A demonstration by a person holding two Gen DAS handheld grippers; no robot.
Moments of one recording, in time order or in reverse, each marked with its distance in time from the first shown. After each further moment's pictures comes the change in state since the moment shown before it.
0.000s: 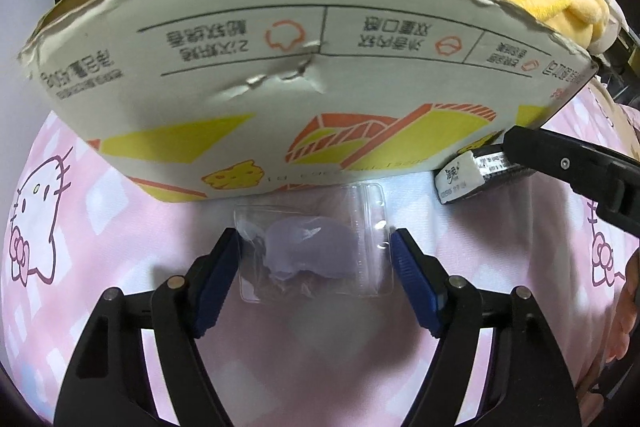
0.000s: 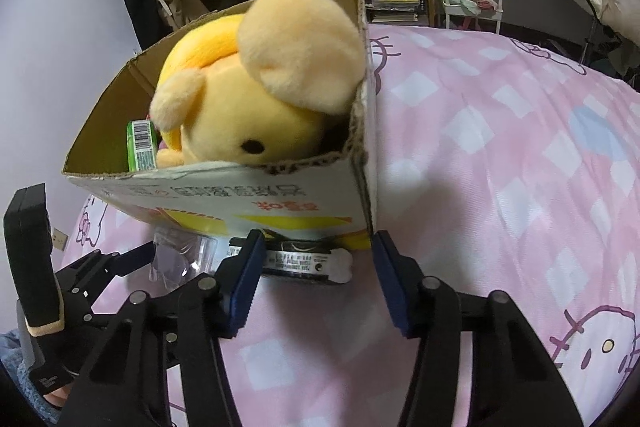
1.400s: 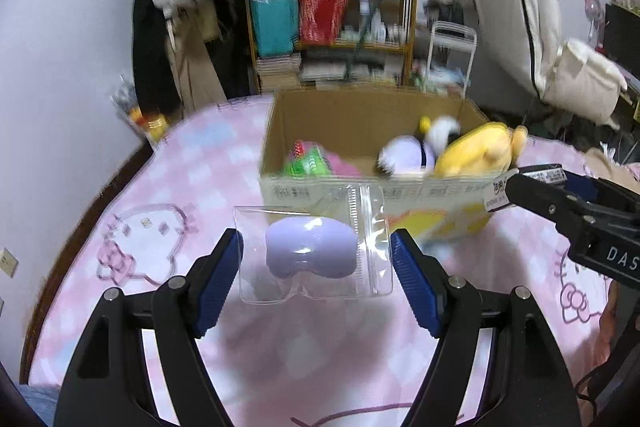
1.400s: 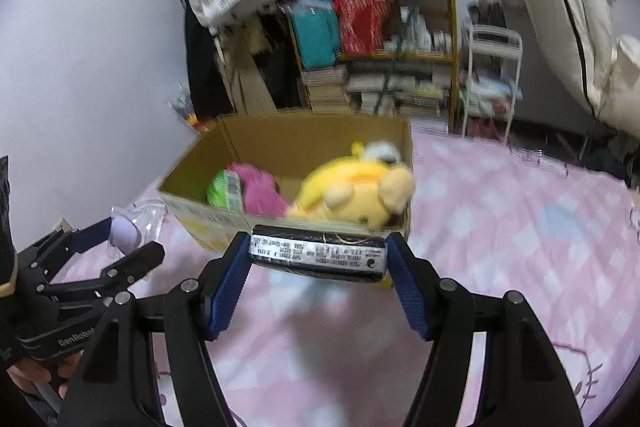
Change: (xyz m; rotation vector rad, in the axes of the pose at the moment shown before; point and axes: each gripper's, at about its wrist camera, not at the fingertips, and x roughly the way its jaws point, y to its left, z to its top) left arm -0.150 0.006 -0.016 -0.076 -0.397 0.147; right arm -0.098 0.051 -0.010 -0.184 -0.302 0.025
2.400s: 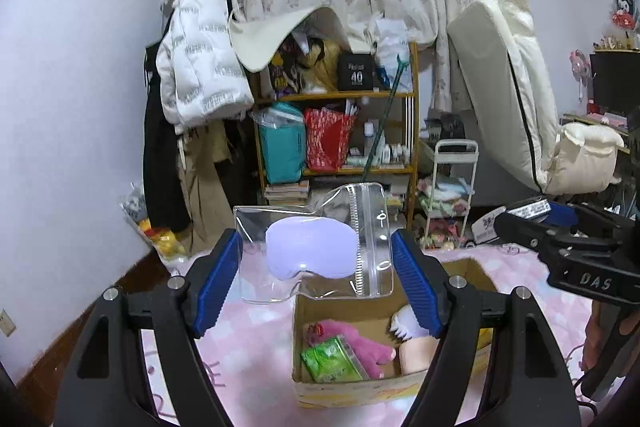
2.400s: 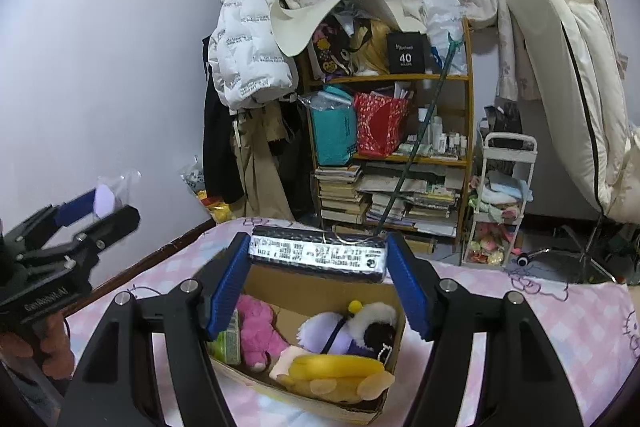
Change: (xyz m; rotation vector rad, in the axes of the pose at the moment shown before) left arm -0.013 0.016 0.096 0.015 -0.367 0.009; right arm 0.003 -0.004 0.088 -0.092 -0.276 0.039
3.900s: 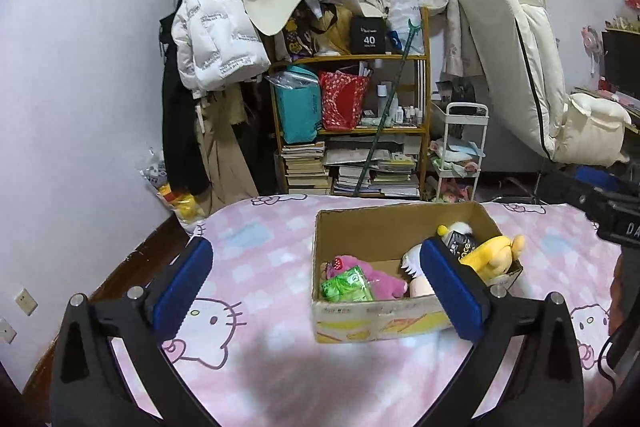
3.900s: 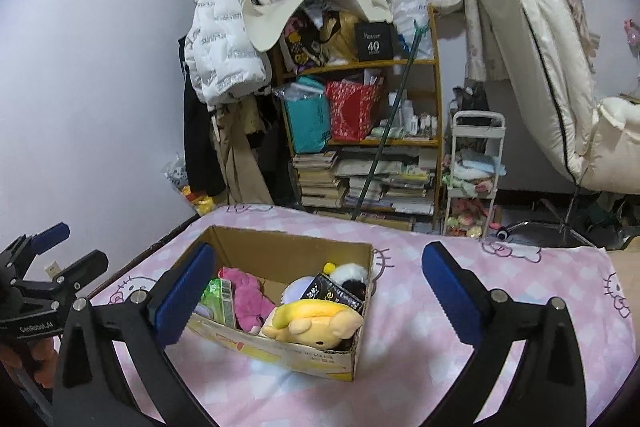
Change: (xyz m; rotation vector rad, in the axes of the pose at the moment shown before) left arm -0.049 0.005 -0.032 0.006 0.111 0.066; right arm -0.055 -0.011 -0.016 0.059 0.019 -0.083
